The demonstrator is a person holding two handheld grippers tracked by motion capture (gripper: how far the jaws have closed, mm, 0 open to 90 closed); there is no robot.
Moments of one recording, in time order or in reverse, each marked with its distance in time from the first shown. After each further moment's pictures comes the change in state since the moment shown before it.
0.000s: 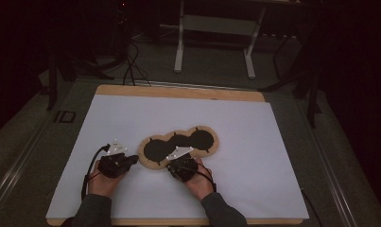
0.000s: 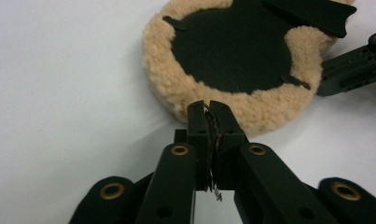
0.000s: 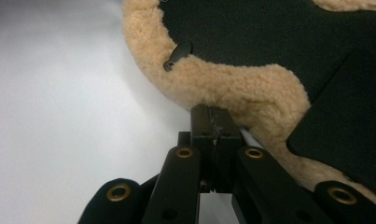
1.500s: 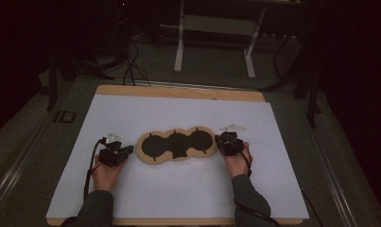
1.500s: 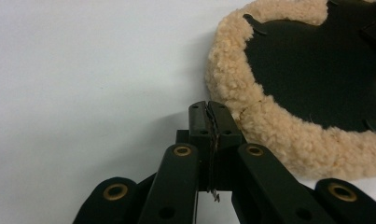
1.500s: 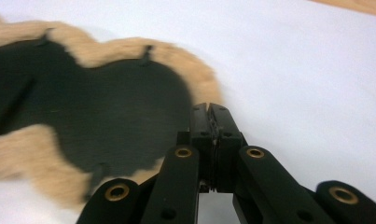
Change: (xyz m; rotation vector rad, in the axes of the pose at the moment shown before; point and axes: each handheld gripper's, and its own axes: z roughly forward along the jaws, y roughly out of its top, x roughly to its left) left arm 0.031 0.005 0.027 -0.025 0.127 -0.197; right arm -0.134 -0.039 -0.066 -0.136 -0.381 0.345
